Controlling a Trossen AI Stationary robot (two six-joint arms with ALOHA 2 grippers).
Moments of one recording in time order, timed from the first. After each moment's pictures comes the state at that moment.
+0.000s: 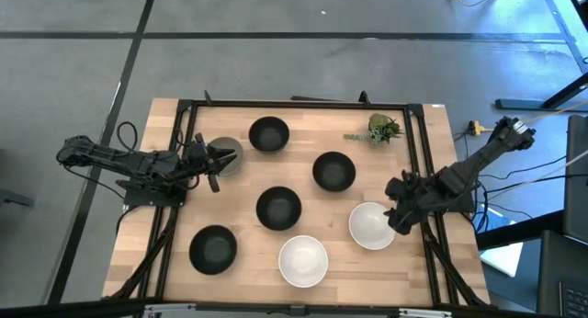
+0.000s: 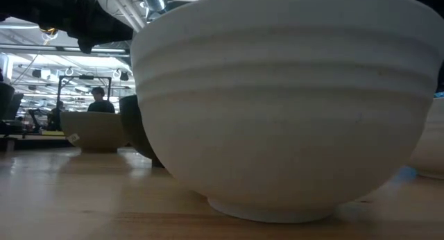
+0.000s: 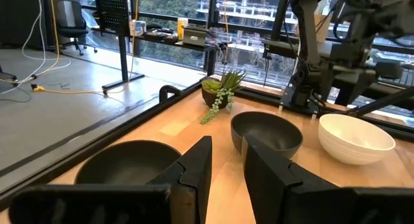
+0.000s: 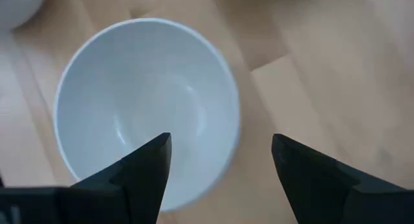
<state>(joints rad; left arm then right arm) -0.19 0.42 0.28 0.04 -0.63 -0.18 0.63 0.93 0.73 -1.02 0.26 1.06</state>
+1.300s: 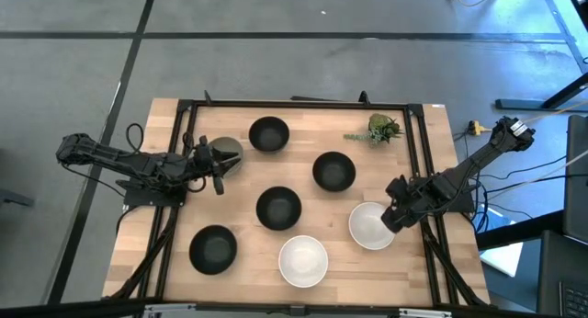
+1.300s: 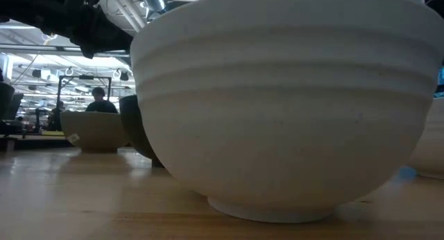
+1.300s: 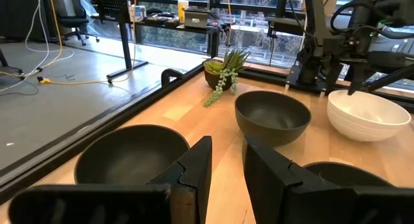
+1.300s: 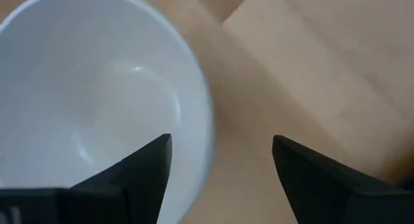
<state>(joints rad) -0.19 0.50 0.28 0.04 -0.63 -0.18 0.63 0.93 0.58 -0.93 0.18 1.42</state>
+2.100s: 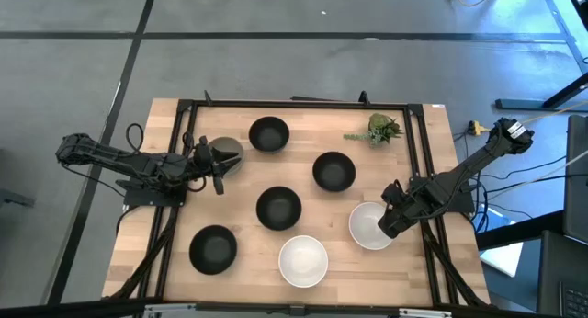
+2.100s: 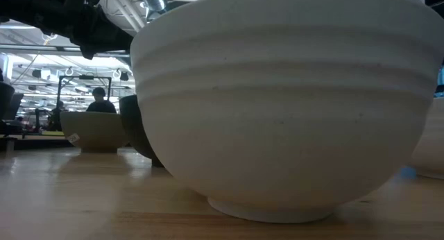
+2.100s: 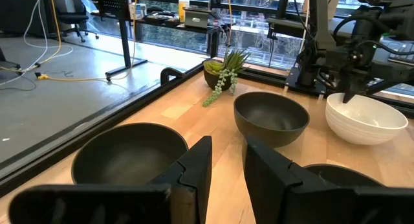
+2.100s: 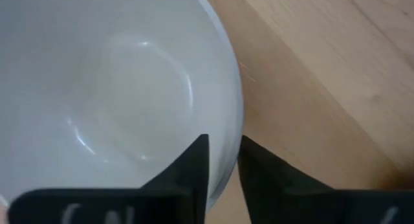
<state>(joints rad) -0.19 0.50 0.28 0.04 -0.63 -0.21 0.63 1.03 0.58 -0.87 0.13 1.40</state>
